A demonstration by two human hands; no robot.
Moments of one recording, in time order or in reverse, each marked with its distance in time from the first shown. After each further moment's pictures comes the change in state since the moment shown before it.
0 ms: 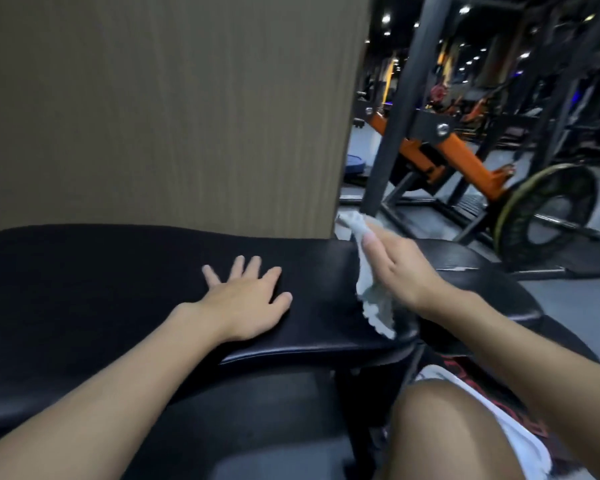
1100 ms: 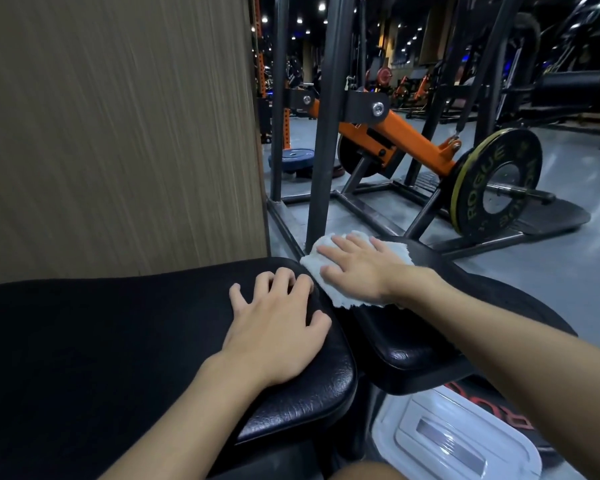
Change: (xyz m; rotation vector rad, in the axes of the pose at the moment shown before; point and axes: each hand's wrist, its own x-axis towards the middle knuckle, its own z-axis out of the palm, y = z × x) left_hand 0.075 0.141 0.022 -0.101 0.250 0.222; right_hand 0.035 0.137 -0.015 -0.513 -0.379 0.308
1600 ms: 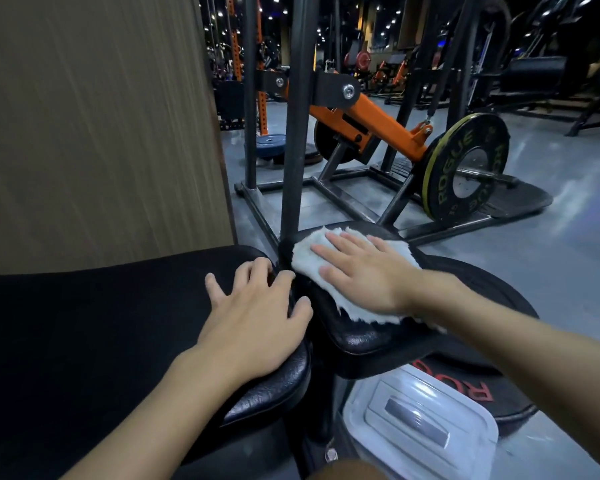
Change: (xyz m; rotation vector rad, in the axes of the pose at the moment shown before) left_hand 0.006 0.027 0.010 0.038 -0.053 -0.007; right_hand -0.058 0.030 -0.004 0.011 -0.025 0.025
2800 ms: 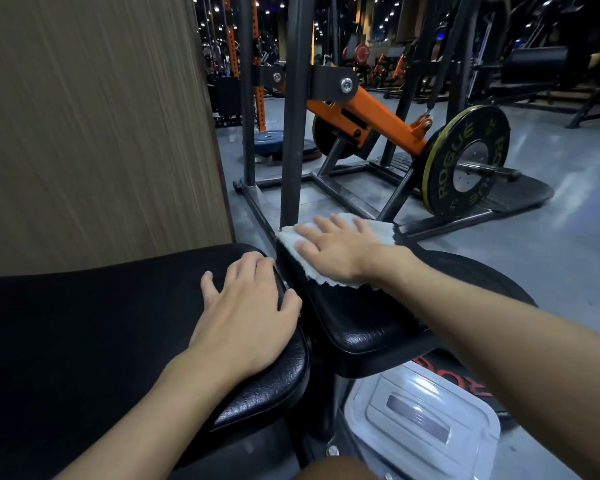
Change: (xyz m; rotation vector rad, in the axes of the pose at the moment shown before) left_hand -0.002 -0.001 -0.003 -0.090 0.080 -0.058; right_hand 0.052 -0.009 0.001 0.012 -0.014 0.082
